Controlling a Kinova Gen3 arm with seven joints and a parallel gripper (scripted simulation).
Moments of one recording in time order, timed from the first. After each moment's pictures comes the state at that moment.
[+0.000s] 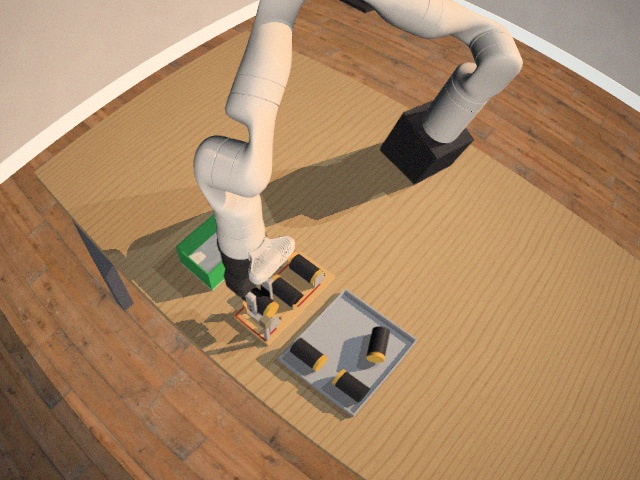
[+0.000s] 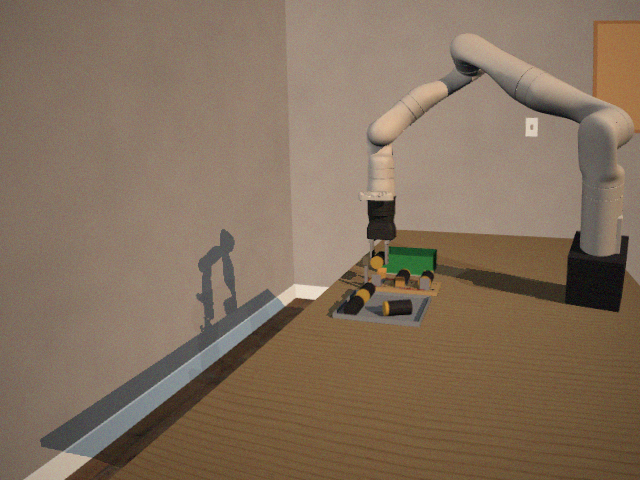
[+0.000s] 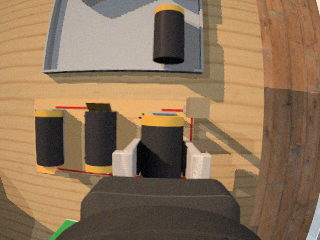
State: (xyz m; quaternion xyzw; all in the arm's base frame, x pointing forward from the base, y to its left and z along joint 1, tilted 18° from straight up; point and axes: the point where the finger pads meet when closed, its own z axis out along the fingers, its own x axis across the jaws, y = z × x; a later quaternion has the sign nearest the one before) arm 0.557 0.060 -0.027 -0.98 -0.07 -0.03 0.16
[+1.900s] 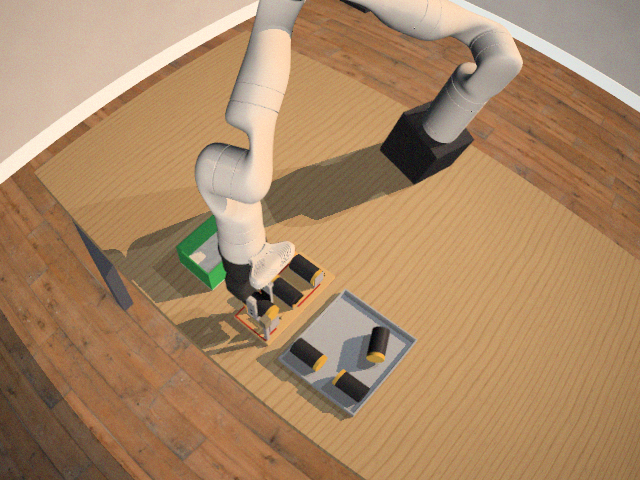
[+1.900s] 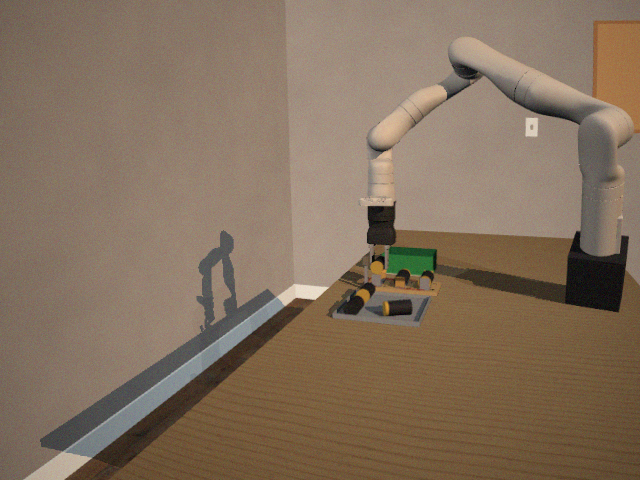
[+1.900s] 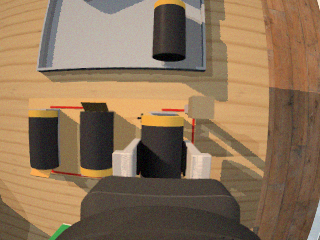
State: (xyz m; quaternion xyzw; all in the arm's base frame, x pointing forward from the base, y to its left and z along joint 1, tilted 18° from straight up) arm 0.557 0.065 -0.040 -0.98 -0.07 -0.03 0.16
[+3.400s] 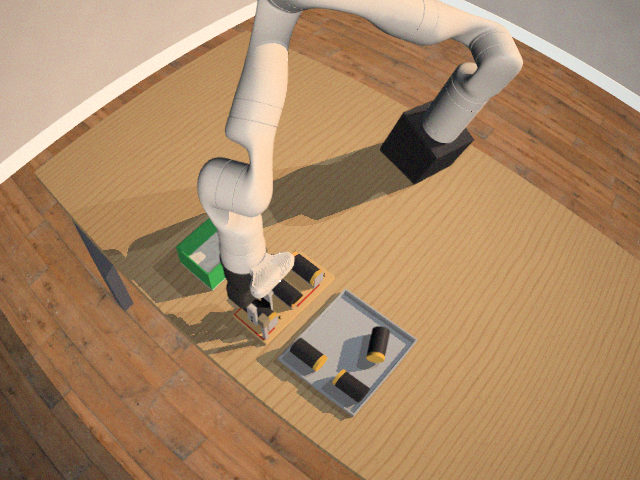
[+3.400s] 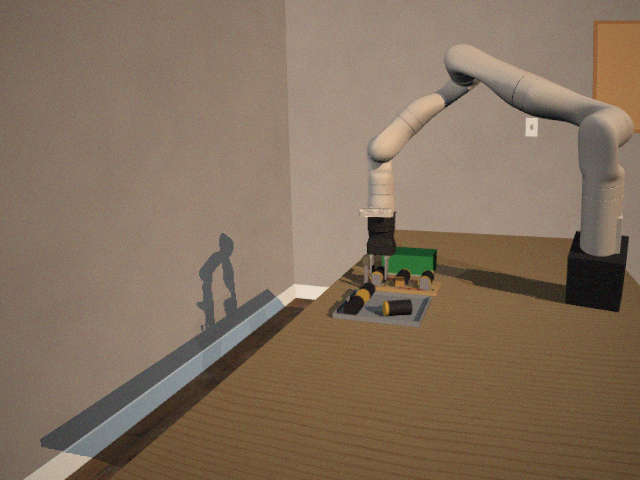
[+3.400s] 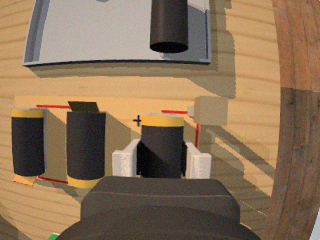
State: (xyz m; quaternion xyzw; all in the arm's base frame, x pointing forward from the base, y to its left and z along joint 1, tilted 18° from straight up) arm 0.559 0.073 -0.068 -0.98 -0.07 -0.03 0.16
